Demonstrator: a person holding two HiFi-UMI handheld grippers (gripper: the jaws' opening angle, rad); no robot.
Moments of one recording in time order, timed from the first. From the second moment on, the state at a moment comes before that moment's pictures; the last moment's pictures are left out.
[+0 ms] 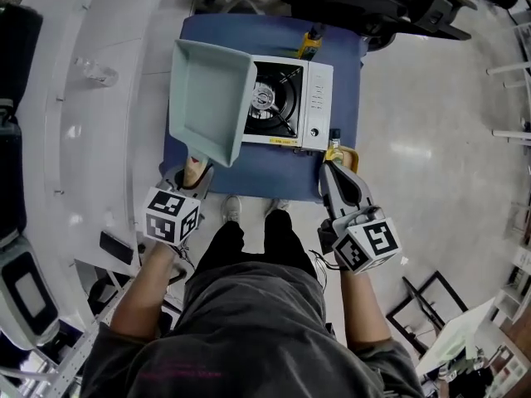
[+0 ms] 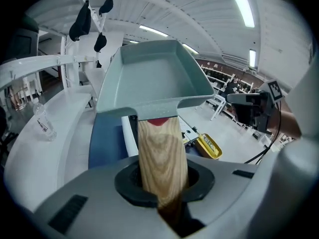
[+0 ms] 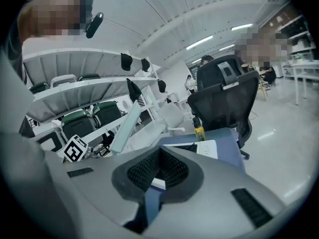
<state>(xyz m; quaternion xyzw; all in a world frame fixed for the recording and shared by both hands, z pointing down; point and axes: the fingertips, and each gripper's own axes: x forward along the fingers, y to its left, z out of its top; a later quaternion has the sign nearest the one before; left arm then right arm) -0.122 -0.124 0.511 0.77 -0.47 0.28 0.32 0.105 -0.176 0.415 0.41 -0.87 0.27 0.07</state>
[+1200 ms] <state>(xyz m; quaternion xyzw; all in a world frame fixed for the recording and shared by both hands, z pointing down) -0.114 -0.189 0.625 0.69 -0.39 0.54 0.28 0.166 -0.237 0.506 0.38 -0.85 0.35 0.08</state>
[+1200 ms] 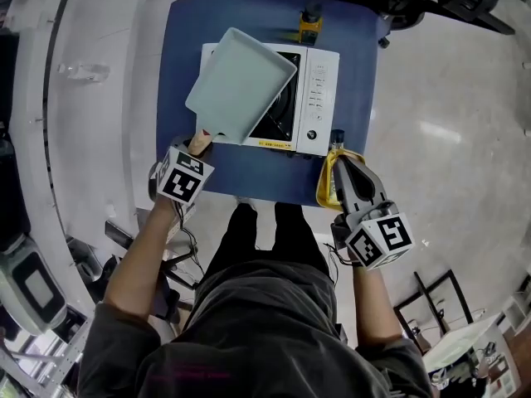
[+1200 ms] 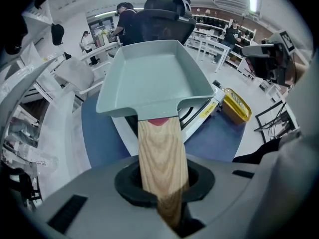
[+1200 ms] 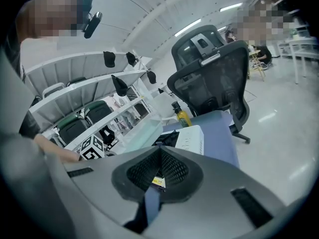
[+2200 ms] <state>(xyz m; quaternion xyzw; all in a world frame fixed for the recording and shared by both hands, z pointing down) -0.114 -0.191 0.644 0.67 -0.34 0.61 0.25 0.184 -0.232 0.527 0.39 -0.84 0.37 0.08</state>
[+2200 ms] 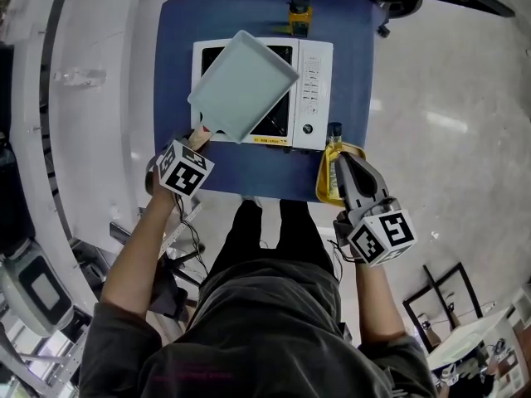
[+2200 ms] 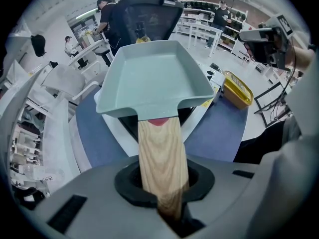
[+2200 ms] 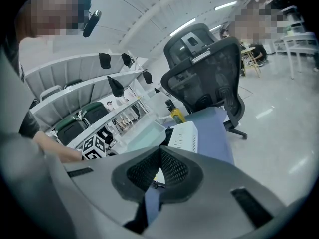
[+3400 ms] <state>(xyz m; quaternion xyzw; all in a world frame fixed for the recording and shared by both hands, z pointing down) -0.128 -0.192 0.626 0.67 -0.37 0.61 0.22 0.187 -0.218 0.525 0.40 -0.84 0.36 0.07</state>
